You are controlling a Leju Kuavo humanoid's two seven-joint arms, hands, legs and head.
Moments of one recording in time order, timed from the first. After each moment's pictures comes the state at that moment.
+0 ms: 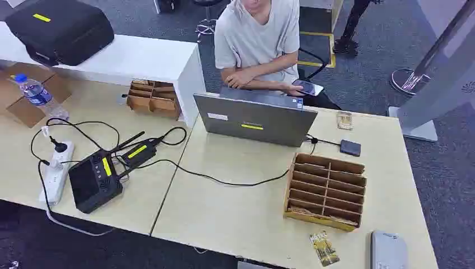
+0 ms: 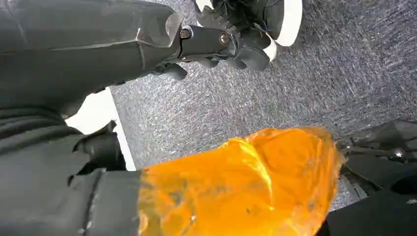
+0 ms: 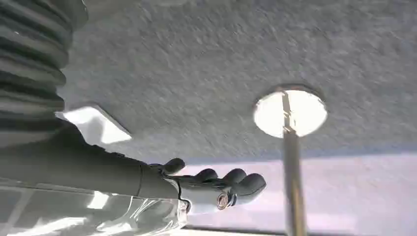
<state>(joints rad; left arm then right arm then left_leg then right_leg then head) -0.04 -0.01 -0.45 -0.19 0.02 0.06 0.24 -0.04 0.33 -1.49 -0.66 1.17 -0.66 -0.62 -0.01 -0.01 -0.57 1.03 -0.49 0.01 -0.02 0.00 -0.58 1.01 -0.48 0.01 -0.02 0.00</state>
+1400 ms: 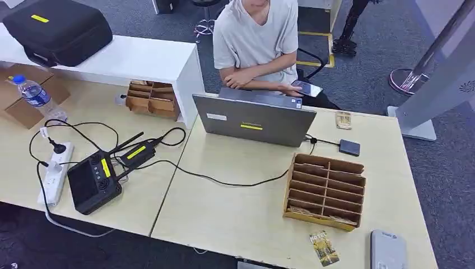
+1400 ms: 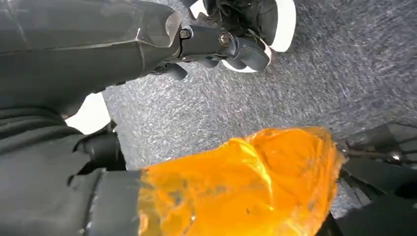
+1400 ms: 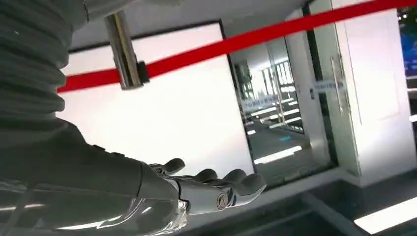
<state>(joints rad) -0.02 0.00 -0.45 -0.18 -0.01 0.05 0.17 0.10 0.22 -1.15 -1.67 1.08 -0.45 -0.69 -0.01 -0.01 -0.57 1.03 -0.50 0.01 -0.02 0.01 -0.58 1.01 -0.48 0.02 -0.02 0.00</state>
